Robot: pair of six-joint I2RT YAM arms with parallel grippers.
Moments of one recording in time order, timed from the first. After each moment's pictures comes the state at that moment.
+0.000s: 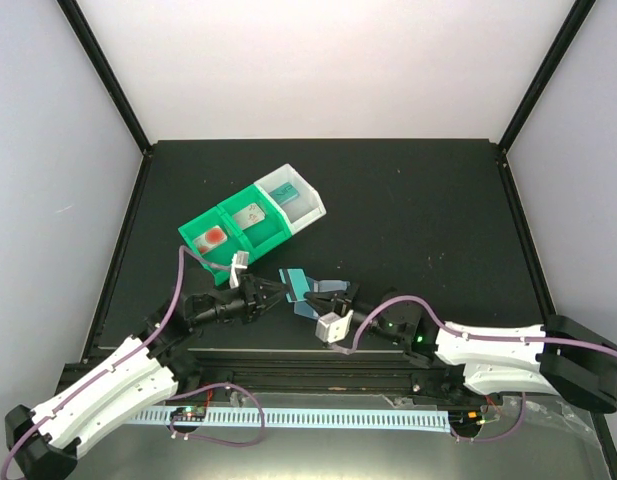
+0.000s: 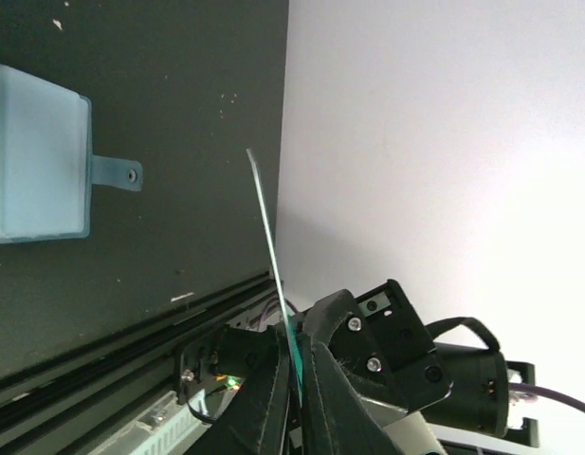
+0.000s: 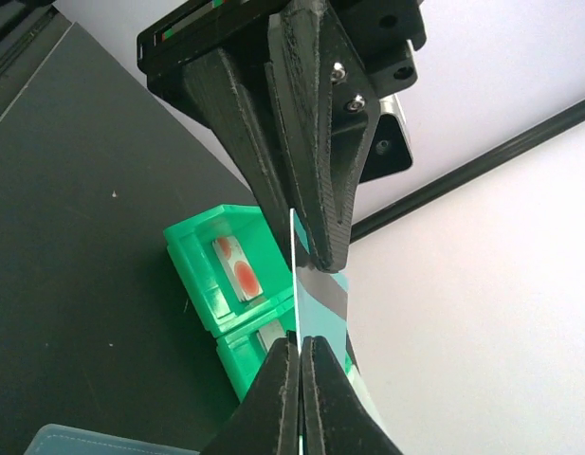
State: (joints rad) left arm -0.72 0.55 0.42 -0.14 0.41 -1.42; right arm 1.16 1.10 0.31 0.75 -0.04 -0.99
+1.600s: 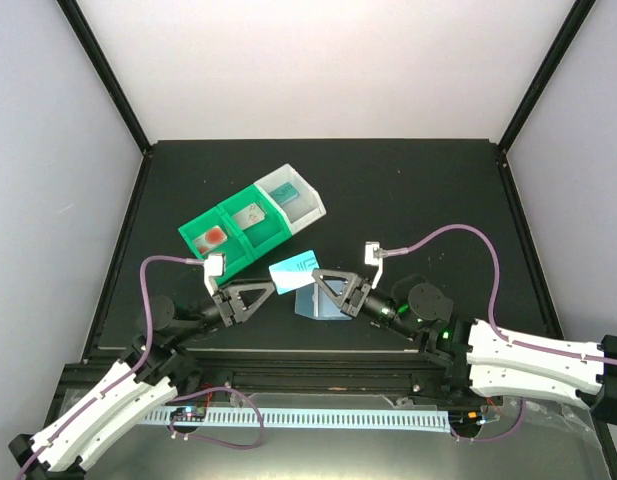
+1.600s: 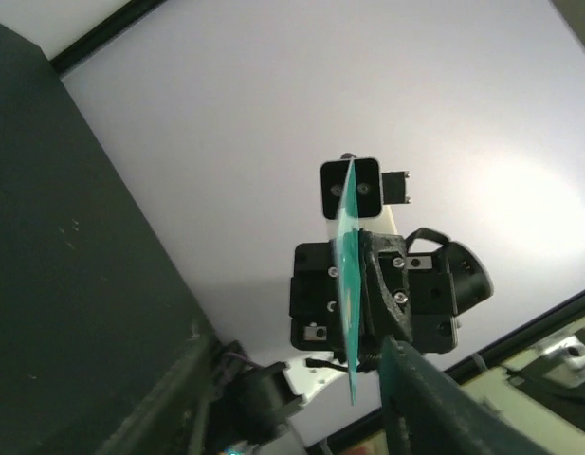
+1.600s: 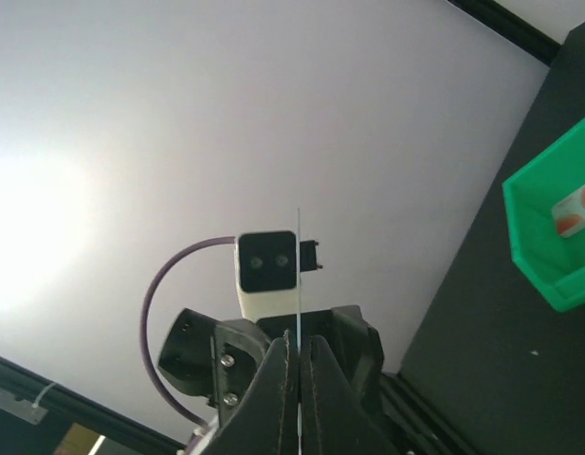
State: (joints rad) left arm -0.72 0.26 0.30 0.13 0.42 -1.10; right arm 1.22 0.84 0.51 0.46 0.11 1.05
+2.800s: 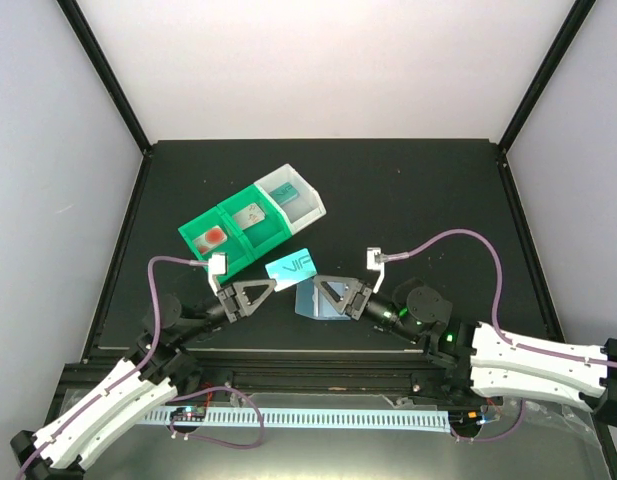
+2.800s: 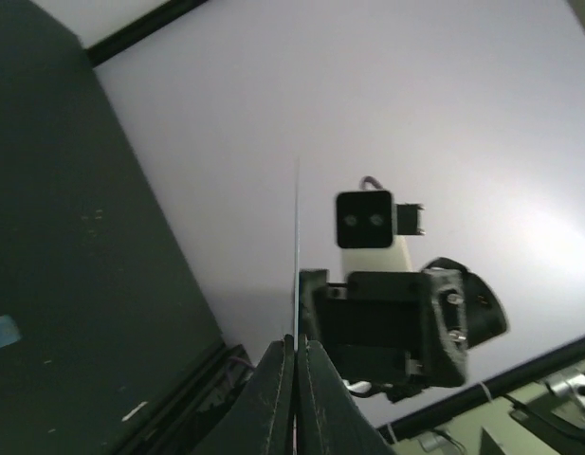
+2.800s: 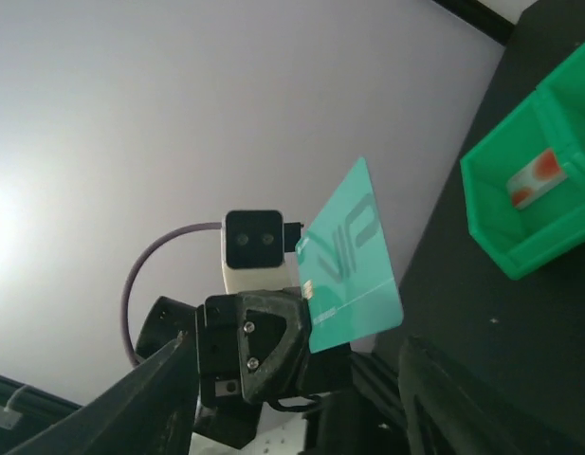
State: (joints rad) left arm -0.72 0.28 0.26 0.20 0.40 -1.18; right arm 1.22 0.82 0.48 0.43 0.12 1.11
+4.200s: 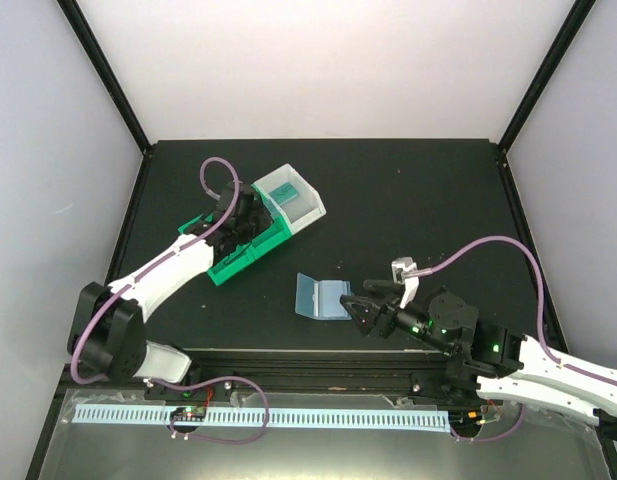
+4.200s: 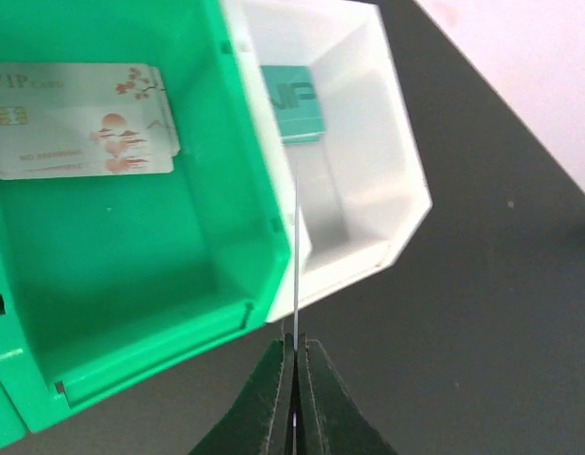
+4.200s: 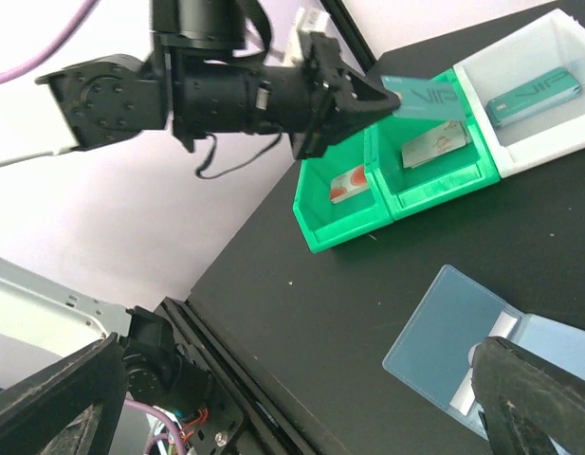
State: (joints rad) left arm -0.44 1.37 0.96 -0.28 -0.08 -0.96; right arm 1.22 0.49 0.51 -0.21 0.22 0.70
